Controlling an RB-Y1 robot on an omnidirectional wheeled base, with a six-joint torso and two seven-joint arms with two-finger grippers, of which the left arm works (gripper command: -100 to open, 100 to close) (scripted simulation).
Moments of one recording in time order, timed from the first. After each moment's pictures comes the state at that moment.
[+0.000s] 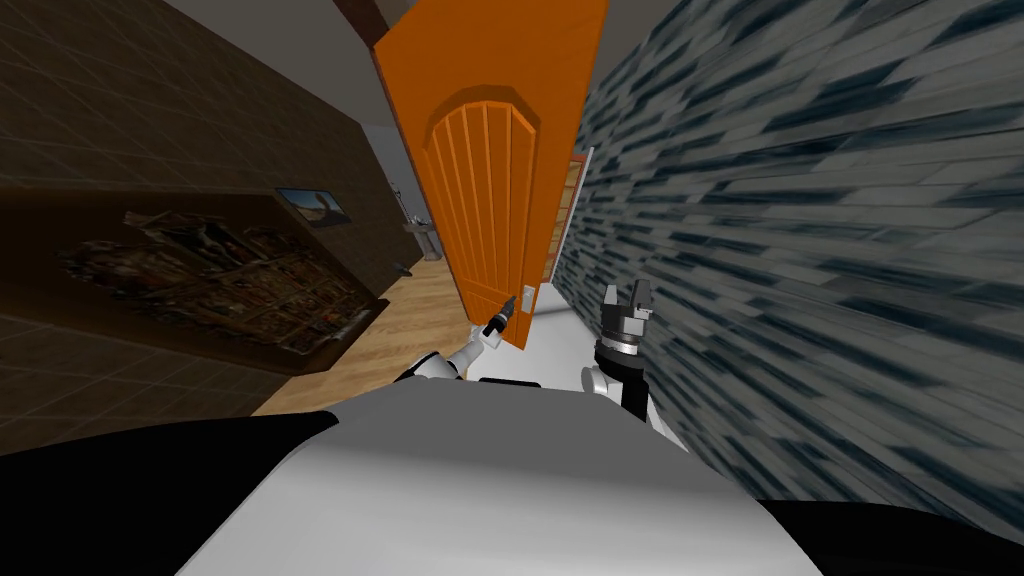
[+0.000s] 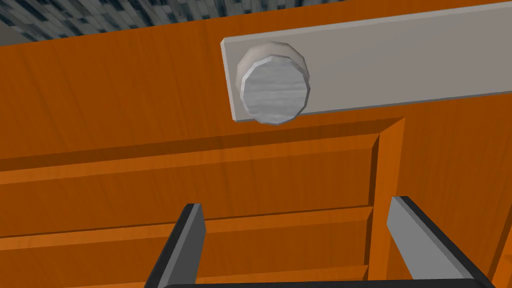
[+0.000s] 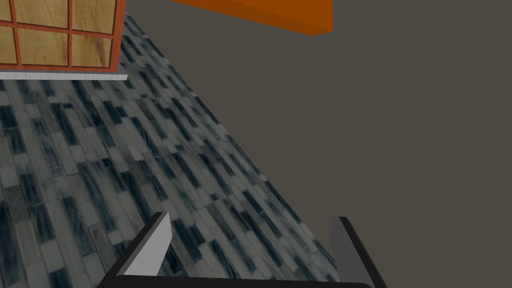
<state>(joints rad) -0.49 0.02 -0.39 -0.67 0.14 -0.47 0.03</state>
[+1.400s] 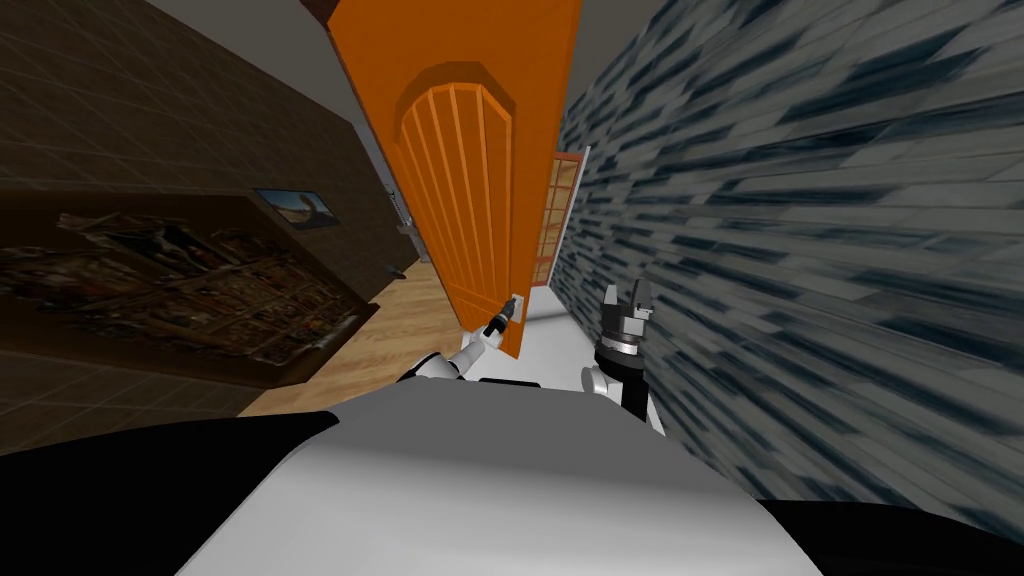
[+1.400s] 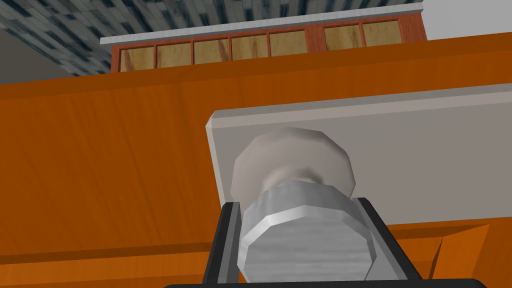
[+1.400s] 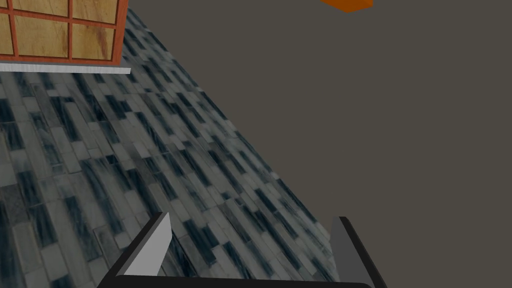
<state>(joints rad) -0.49 0.00 -0.37 -0.66 0.15 -0.47 0.02</state>
